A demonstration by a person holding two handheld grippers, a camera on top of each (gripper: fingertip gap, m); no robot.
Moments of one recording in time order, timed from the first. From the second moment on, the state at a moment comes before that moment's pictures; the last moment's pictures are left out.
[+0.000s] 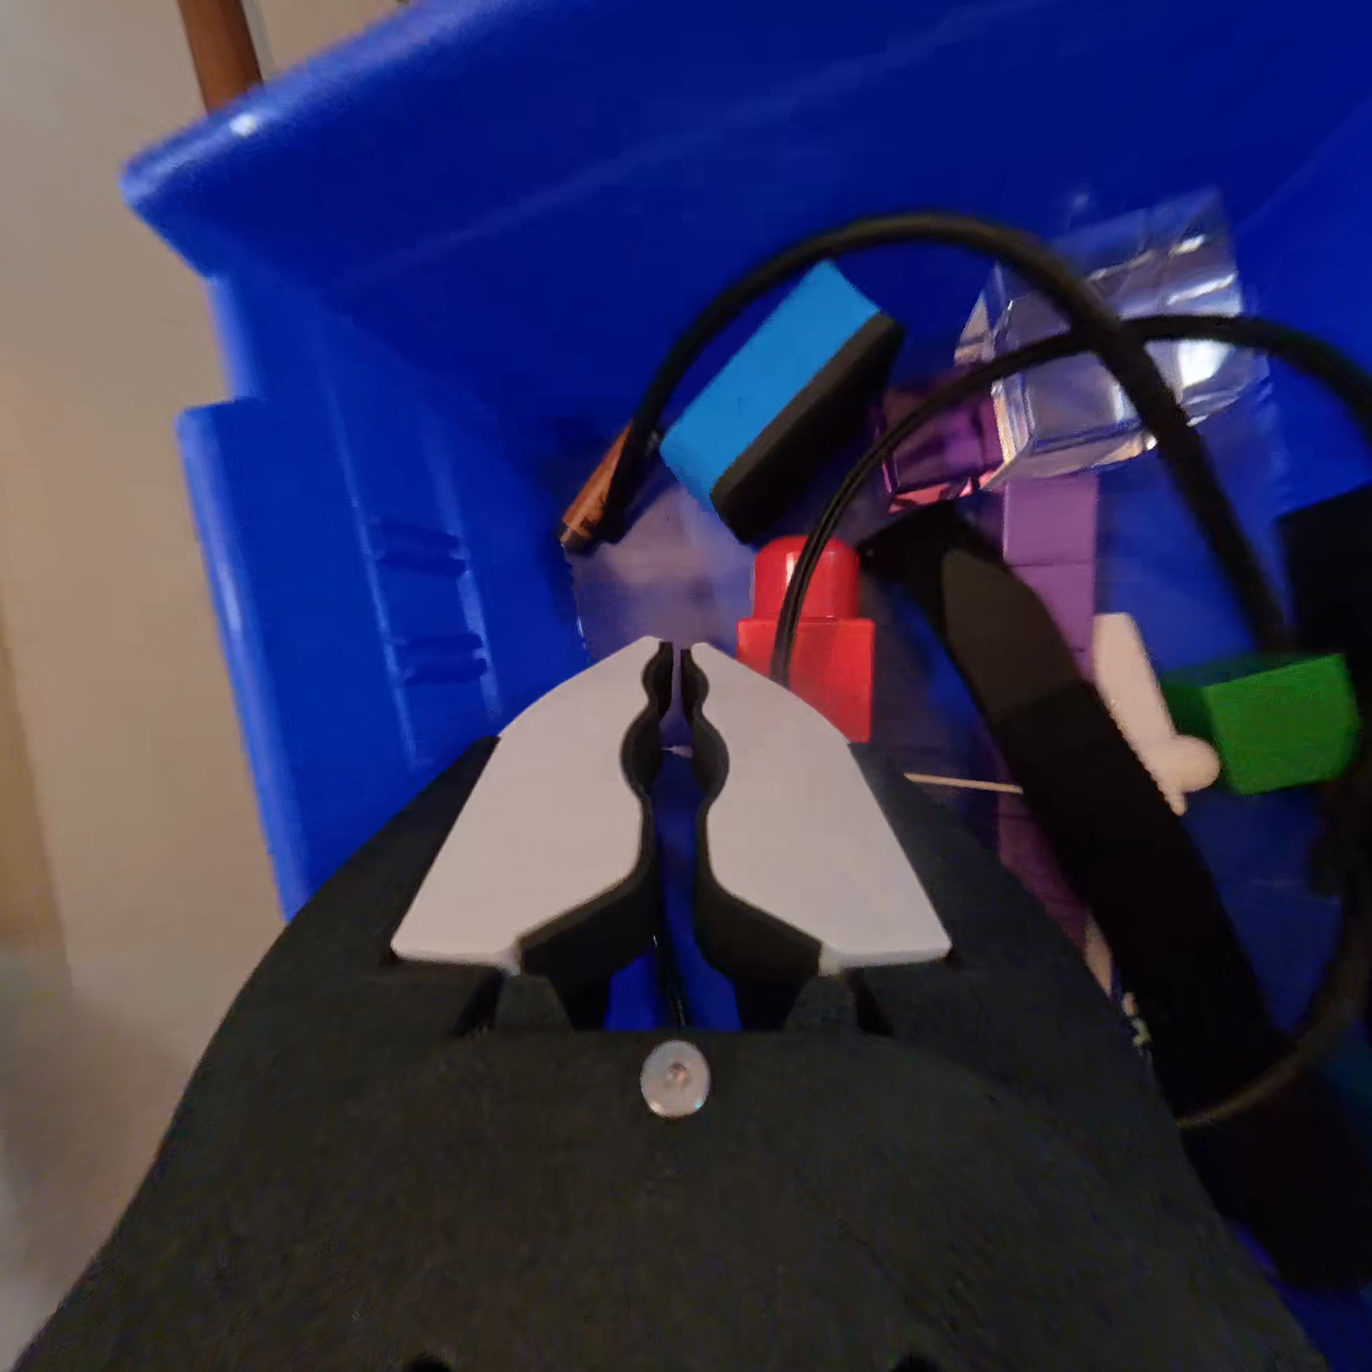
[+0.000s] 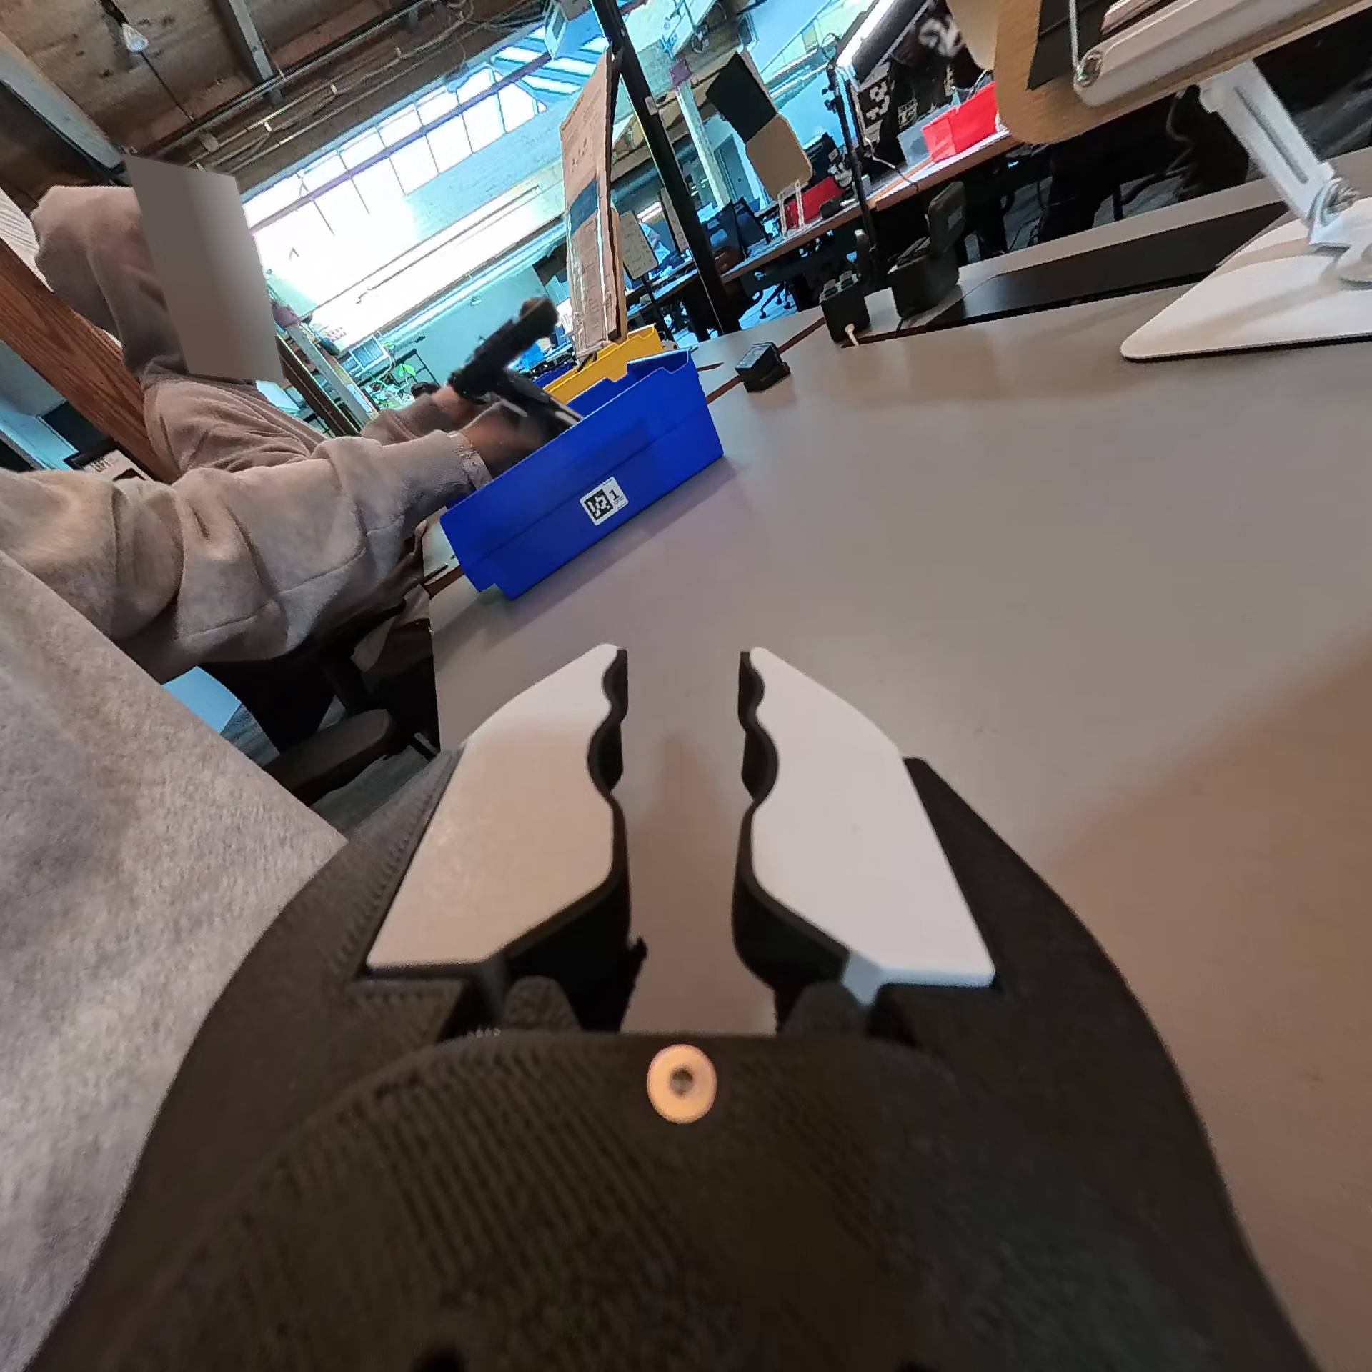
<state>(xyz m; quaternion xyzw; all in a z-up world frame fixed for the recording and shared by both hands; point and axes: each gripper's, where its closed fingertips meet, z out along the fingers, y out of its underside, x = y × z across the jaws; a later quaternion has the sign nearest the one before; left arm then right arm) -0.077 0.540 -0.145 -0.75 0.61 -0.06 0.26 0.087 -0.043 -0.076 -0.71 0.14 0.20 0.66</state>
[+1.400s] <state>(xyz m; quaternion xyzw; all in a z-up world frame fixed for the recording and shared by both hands) -0.088 0.528 -0.084 -0.80 0.44 -0.22 0.34 0.087 -0.044 -0.073 -0.71 0.14 0.19 0.66</state>
